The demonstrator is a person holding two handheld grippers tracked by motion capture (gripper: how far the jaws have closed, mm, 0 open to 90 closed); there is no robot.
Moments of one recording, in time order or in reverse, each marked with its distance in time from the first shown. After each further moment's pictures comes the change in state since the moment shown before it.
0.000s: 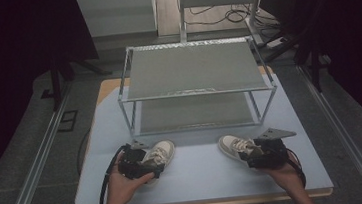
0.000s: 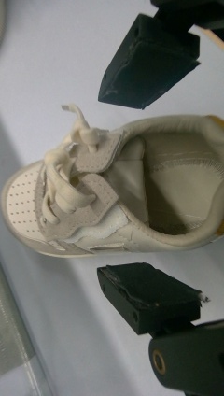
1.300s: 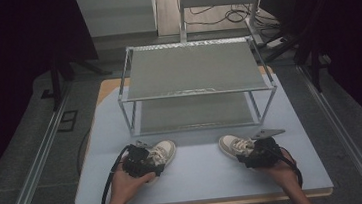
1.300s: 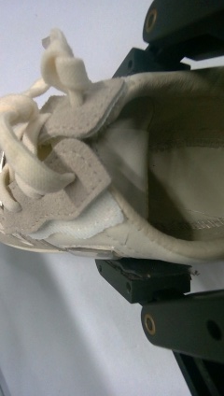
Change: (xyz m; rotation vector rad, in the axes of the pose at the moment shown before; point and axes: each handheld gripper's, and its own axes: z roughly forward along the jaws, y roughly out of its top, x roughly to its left) left arm 0.009 -0.003 0.023 0.057 -0.005 -0.034; right arm -0.009 -0.007 0.027 0.123 0.035 0.001
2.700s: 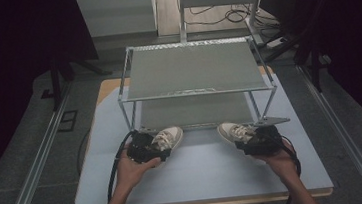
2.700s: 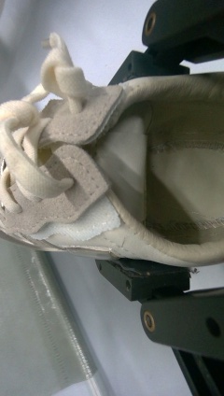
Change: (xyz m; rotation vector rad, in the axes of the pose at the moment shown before) left arm -0.006 0.043 -0.010 -0.099 -0.034 0.026; right arm -0.005 0.035 -0.016 -0.105 -0.011 0.034
